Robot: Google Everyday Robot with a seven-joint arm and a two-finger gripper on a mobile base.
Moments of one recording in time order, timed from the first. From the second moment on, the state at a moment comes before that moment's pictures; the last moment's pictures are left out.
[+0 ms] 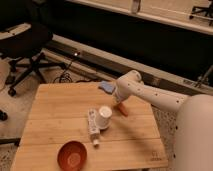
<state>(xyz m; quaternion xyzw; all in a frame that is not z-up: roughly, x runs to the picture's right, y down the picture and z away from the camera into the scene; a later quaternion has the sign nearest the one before) 0.076 0.076 0.933 -0.04 -0.24 -0.83 0.51</state>
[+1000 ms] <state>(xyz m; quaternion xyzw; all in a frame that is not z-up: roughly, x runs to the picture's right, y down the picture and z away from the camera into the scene) -0.028 0.061 0.938 0.00 -0.22 -0.87 0.44</state>
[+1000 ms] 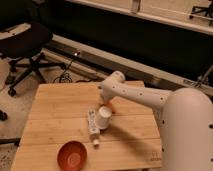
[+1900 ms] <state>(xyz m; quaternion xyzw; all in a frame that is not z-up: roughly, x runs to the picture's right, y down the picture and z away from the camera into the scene) -0.144 0.031 0.971 0.03 -0.23 -0.90 0.37</state>
